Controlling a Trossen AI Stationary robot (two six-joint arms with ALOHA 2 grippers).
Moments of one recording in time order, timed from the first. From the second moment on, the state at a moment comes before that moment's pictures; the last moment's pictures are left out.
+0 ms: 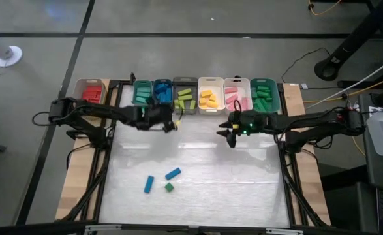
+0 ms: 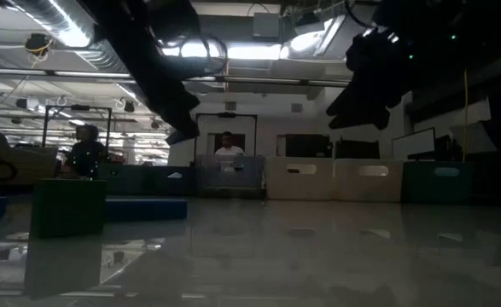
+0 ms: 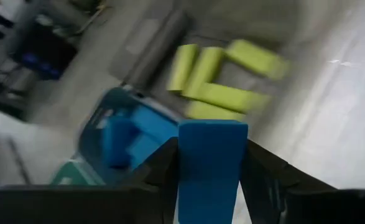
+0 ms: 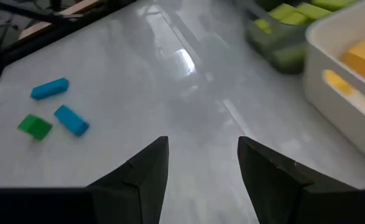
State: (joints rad) left arm 0.14 1.43 0.85 -0.33 -0.70 -0.08; right arm -0.10 1.16 0.55 0.08 0.01 0.36
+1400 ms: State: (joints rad) left arm -0.35 1.47 0.85 -0.29 -0.08 -0.57; right arm 0.16 1.16 0.55 0.10 0.18 0.33
